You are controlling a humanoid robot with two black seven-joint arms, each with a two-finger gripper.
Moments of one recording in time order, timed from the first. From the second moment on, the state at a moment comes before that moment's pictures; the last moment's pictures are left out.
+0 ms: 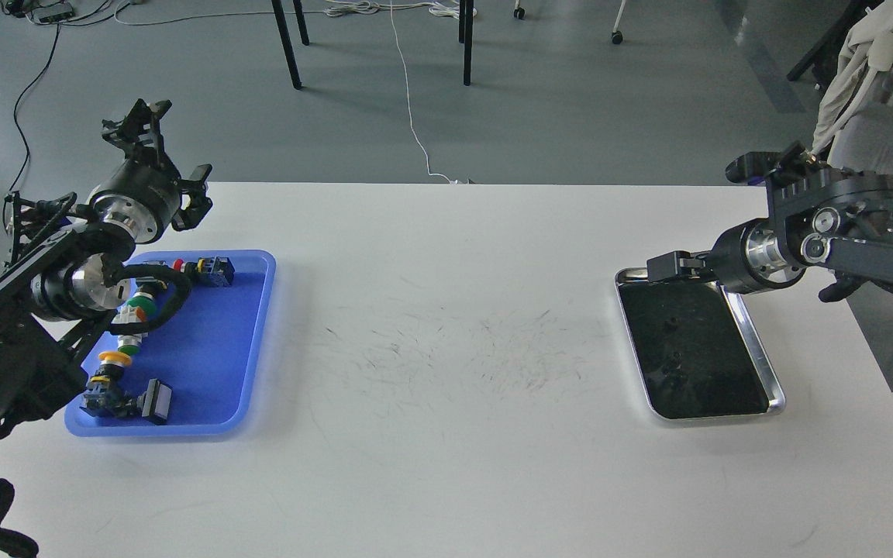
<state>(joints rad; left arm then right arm) -0.70 0.41 -0.85 -0.79 0.22 -0.04 -0.18 1.47 -0.54 -0.63 1.08 -0.73 0.36 -0.12</state>
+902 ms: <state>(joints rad) -0.71 0.41 -0.85 -0.83 0.22 -0.03 -0.18 1.31 -0.39 -0.63 0.90 -0.74 0.36 -0.11</state>
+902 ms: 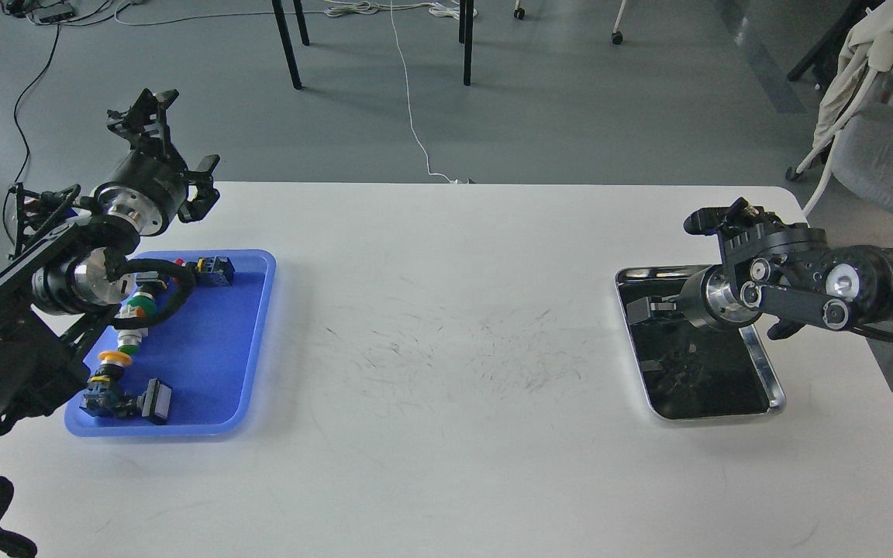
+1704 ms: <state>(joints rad) -0.70 0.41 -0.85 -0.83 0.22 -0.03 -0.18 1.28 -0.39 -0.63 0.86 -0.74 0.35 -0.10</state>
